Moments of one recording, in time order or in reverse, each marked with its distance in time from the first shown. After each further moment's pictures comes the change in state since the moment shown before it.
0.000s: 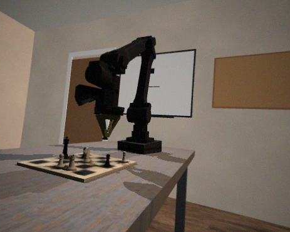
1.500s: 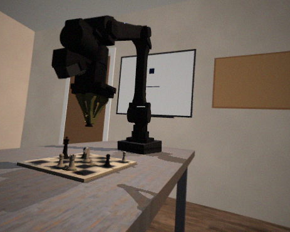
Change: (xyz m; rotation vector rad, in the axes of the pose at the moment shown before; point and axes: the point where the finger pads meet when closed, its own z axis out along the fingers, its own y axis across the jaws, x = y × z) arm -0.084 0.082 -0.038 0.005 0.001 -0.480
